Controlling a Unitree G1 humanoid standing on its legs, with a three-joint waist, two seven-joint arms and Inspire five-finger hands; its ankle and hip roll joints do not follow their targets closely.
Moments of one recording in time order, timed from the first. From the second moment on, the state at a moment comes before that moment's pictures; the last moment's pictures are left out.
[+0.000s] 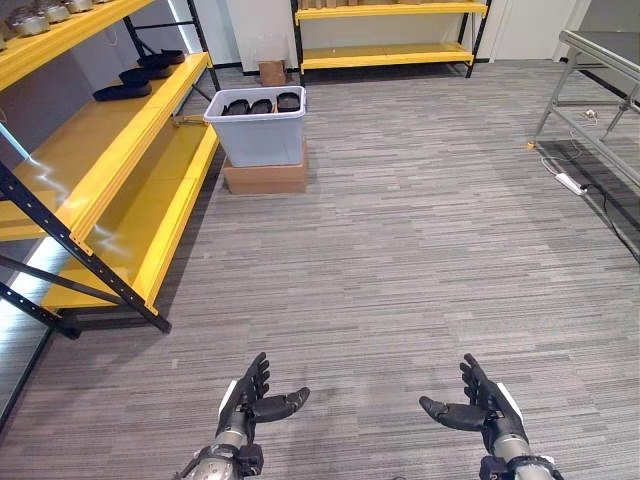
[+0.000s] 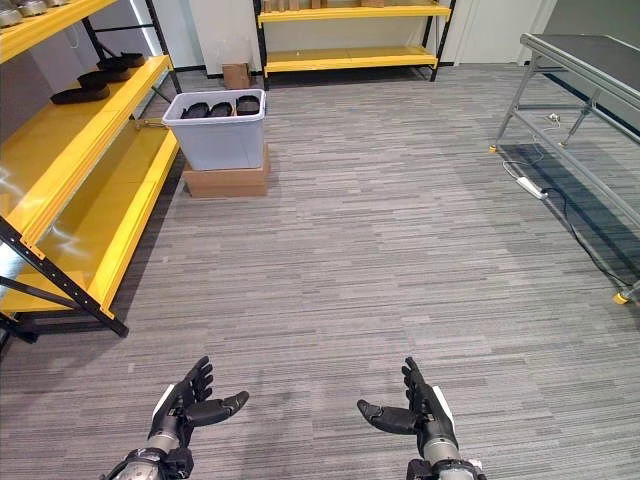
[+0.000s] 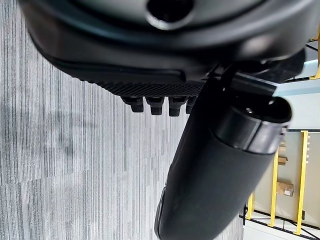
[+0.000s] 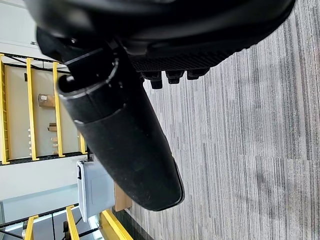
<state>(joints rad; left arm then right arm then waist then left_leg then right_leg) 0.34 0.33 -0.20 0.19 -0.43 -0.04 0.10 0.45 -0.36 0.11 0.03 0.32 0.00 -0.10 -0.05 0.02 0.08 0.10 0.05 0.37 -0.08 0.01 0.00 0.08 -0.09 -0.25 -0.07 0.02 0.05</state>
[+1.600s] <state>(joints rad) 0.33 0.33 -0.19 0.19 -0.43 -0.04 0.12 0.45 -0.36 0.12 0.03 0.32 0.00 -0.10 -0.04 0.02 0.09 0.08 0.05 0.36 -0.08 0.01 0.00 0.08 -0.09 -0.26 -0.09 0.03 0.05</state>
